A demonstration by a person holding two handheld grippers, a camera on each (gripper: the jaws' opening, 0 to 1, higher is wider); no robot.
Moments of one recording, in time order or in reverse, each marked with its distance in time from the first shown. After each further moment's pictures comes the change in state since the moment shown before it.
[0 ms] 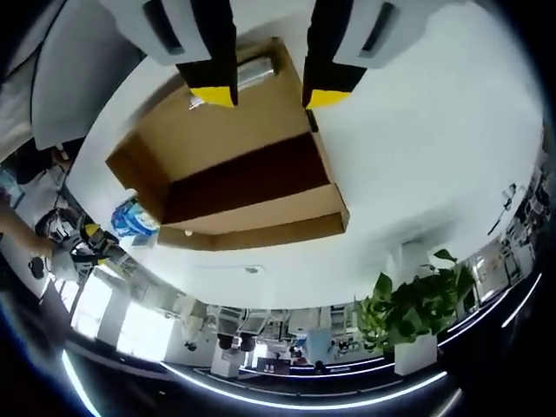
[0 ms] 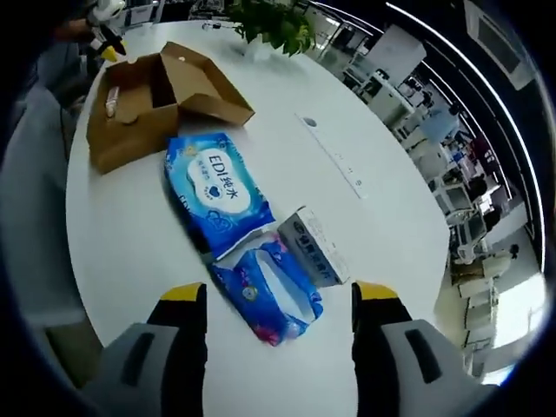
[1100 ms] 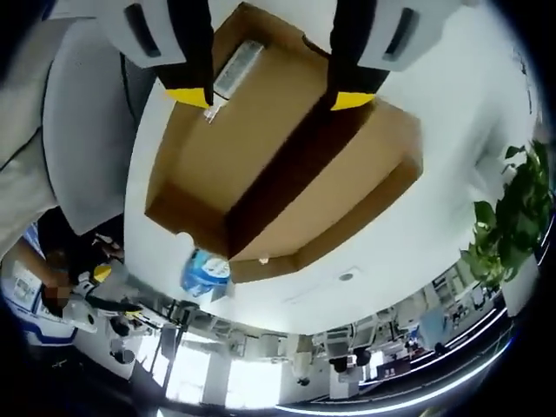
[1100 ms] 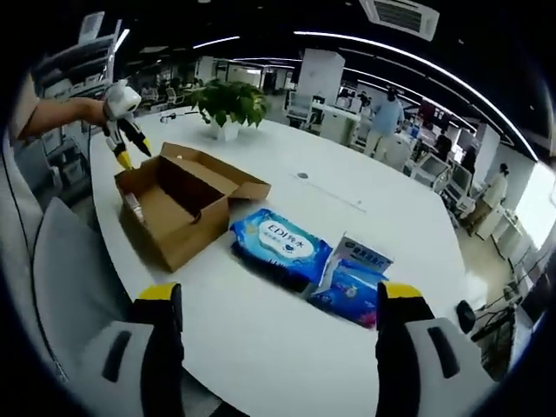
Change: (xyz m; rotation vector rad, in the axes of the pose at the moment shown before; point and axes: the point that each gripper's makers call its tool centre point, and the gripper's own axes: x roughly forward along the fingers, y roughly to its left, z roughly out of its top) left arm 0.033 -0.027 0.033 0.450 0.179 -0.300; right arm -0.080 0.110 0.042 0.407 -0.295 -0.066
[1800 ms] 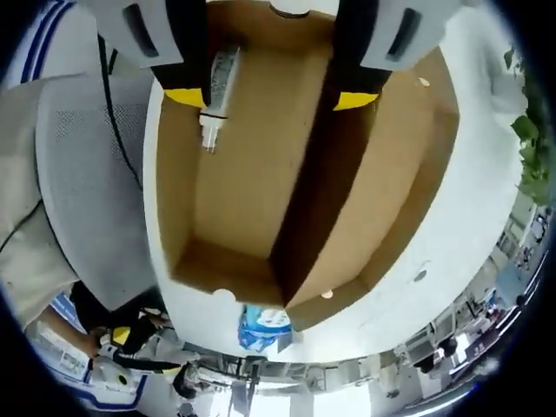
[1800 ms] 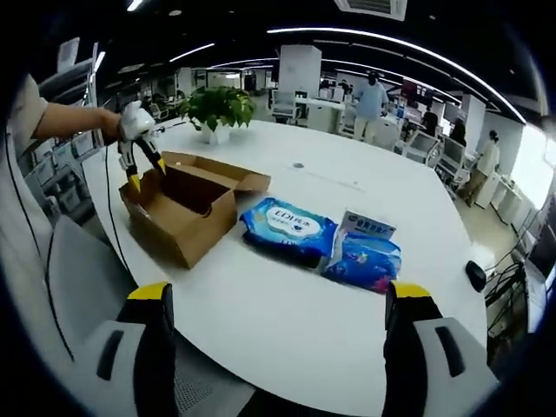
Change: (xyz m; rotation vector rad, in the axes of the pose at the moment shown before) left arm 0.040 -0.014 -0.016 0.320 0.251 -0.190; right arm -0.021 0.012 -0.027 0.107 0.017 -0.026
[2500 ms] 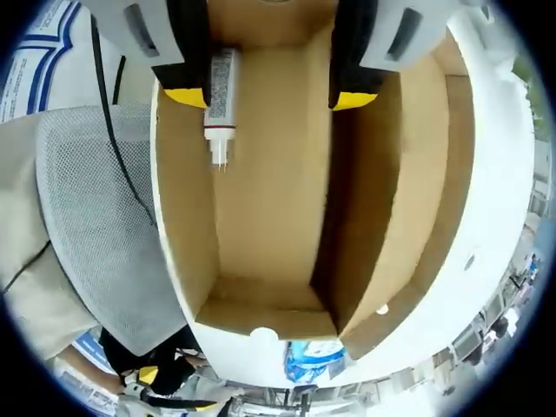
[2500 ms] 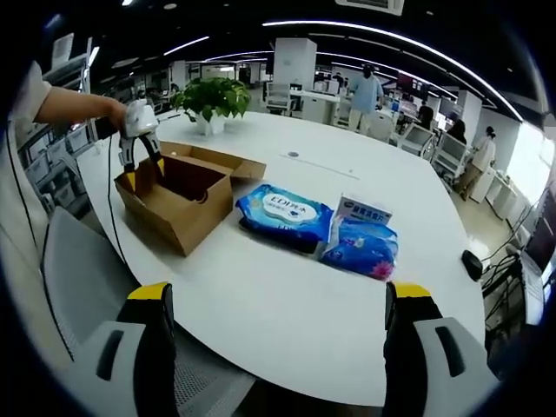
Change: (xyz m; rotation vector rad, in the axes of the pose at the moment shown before) left arm 0.015 -0.009 -0.001 0.150 0.102 -0.099; right arm -0.002 0.003 -0.015 0.012 0.032 -0.024
